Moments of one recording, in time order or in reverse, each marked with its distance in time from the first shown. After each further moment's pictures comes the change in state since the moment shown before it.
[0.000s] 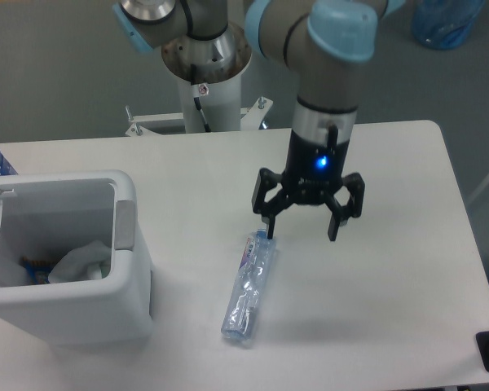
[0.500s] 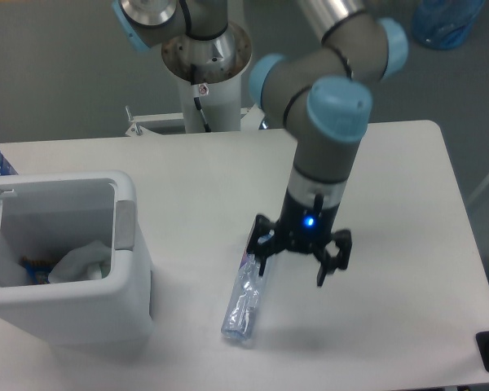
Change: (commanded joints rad) arm -0.101 -0.155 0.031 0.107 0.115 -0.006
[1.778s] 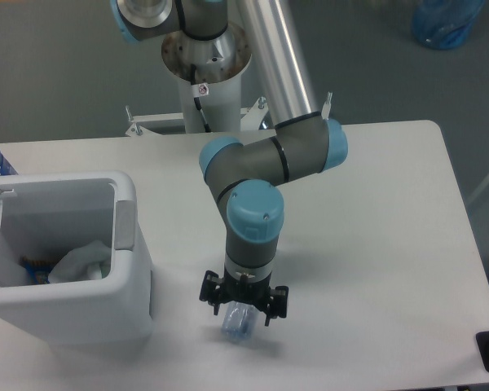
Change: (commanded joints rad) arm -0.121 -0.147 -0.020 0.049 0.080 -0.071
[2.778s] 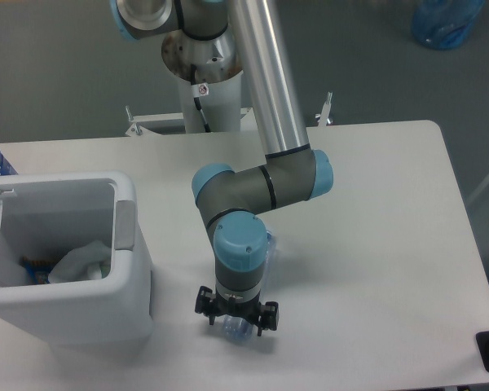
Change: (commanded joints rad) arm -0.023 -0.078 0.015 0.043 0.063 -0.002
